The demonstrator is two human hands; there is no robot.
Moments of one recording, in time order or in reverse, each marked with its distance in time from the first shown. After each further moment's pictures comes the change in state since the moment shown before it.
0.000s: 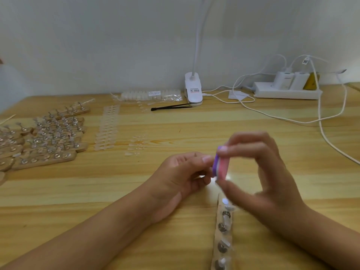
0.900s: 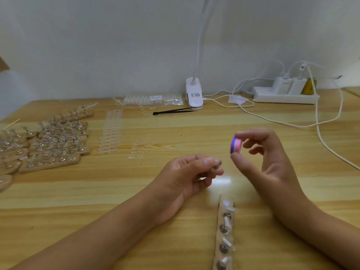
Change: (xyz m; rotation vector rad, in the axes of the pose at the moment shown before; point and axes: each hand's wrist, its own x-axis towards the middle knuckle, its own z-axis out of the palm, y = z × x) left_hand 0.001 0.001 -0.001 -0.055 0.057 -0.019; right_hand 0.005 0.008 -0.002 0.170 0.090 0.364
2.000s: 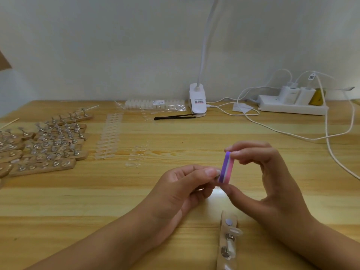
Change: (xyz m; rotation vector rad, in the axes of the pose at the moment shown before) left_hand -0.001 -0.002 0.002 -0.007 0.085 0.051; right_hand 0.004 0.007 -0.001 -0.100 -0.144 -0.339
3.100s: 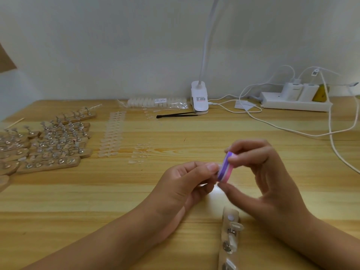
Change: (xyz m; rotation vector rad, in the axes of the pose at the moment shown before) left_hand -0.002 0.000 0.004 -0.013 0.026 0.027; right_hand -0.002 0.005 0.007 0.146 -0.024 -0.021
